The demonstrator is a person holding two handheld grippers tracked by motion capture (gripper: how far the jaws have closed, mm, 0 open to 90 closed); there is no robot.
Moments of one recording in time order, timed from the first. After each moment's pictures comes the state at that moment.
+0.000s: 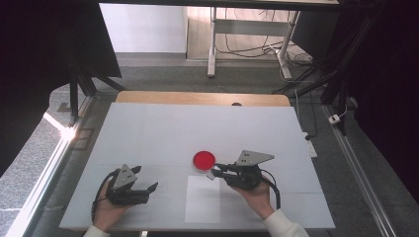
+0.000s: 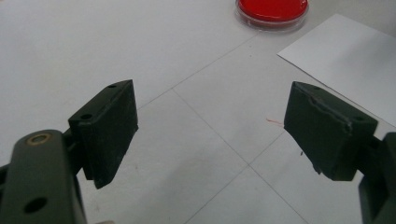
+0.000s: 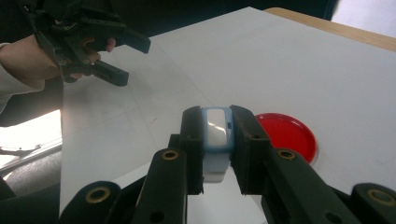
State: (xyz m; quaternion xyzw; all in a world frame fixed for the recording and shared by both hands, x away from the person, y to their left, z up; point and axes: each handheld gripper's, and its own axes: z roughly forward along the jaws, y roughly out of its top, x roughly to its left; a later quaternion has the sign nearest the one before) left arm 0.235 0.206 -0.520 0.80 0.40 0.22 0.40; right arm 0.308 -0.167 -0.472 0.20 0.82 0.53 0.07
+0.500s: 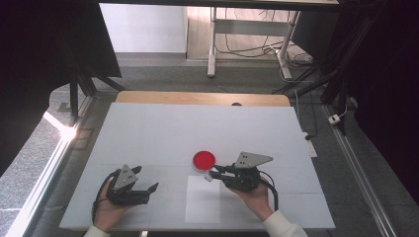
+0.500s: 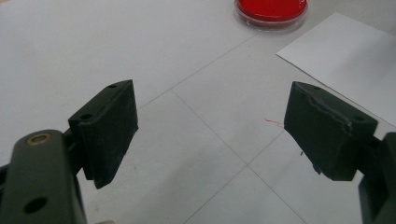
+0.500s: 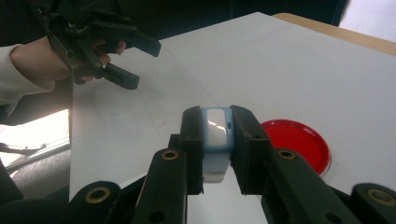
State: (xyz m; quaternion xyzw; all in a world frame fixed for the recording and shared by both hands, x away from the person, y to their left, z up) left arm 0.234 0.204 -0.519 0.80 0.40 0.22 0.40; right arm 0.304 -0.164 -0.471 0.19 0.82 0.54 0.06
